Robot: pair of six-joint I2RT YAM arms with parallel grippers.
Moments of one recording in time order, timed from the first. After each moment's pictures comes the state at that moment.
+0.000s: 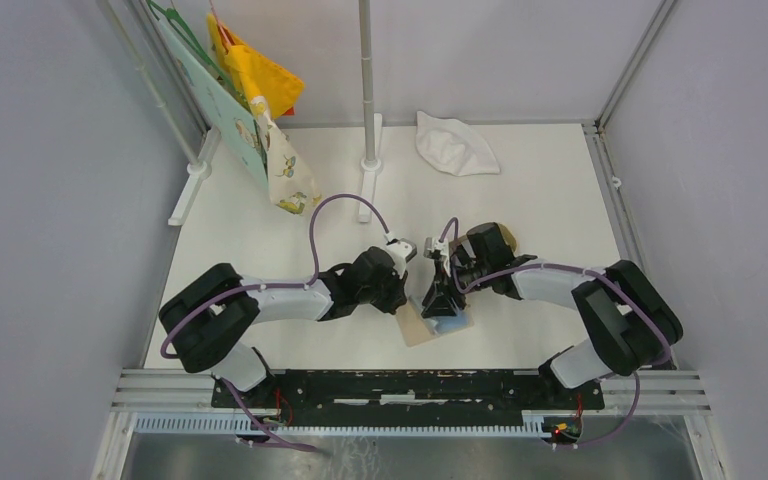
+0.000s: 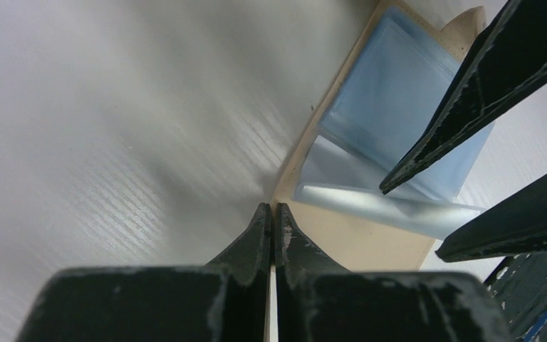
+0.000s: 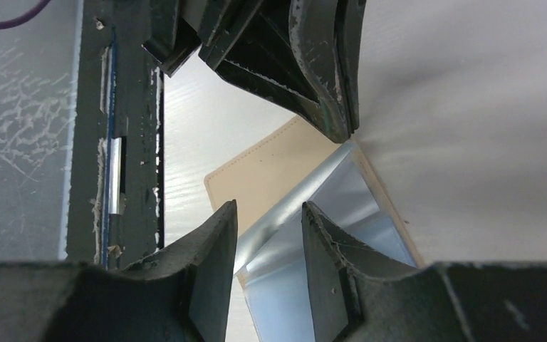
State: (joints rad) left arm -0.93 1.55 0.65 0.15 0.05 -0.33; right arm 0.52 1.49 0.57 0.03 -0.99 -0.32
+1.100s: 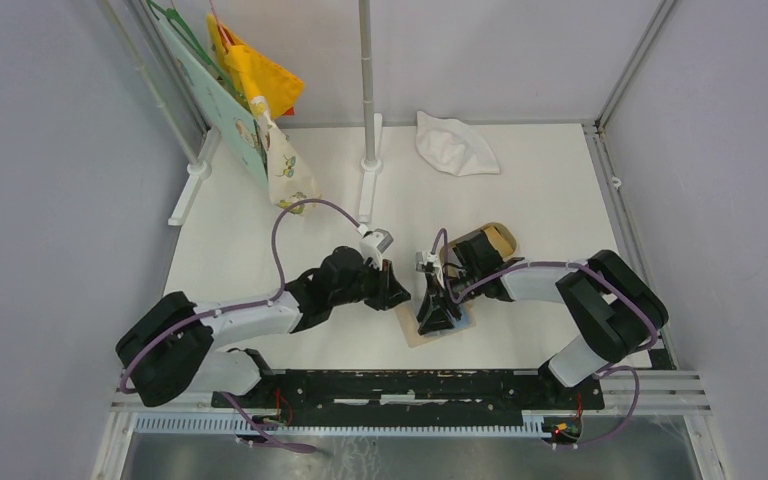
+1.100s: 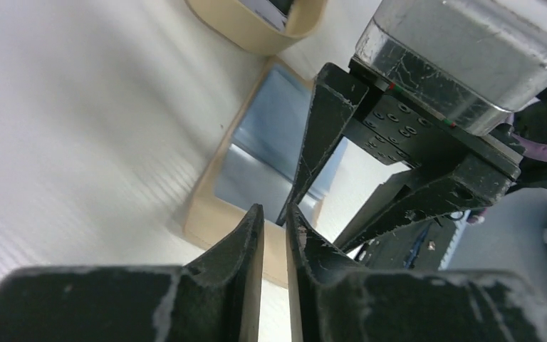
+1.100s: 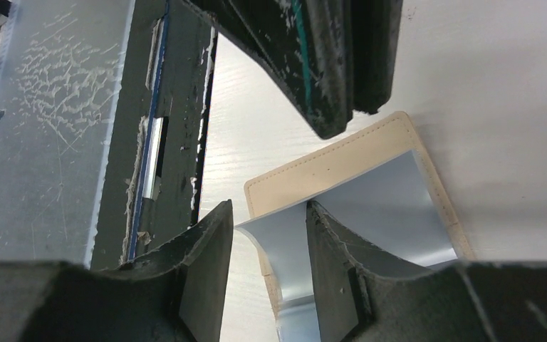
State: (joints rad) left arm -0.87 1.30 0.51 0.30 0.20 -0.56; right arm 0.58 1.59 0.58 0.04 -1.10 -0.35
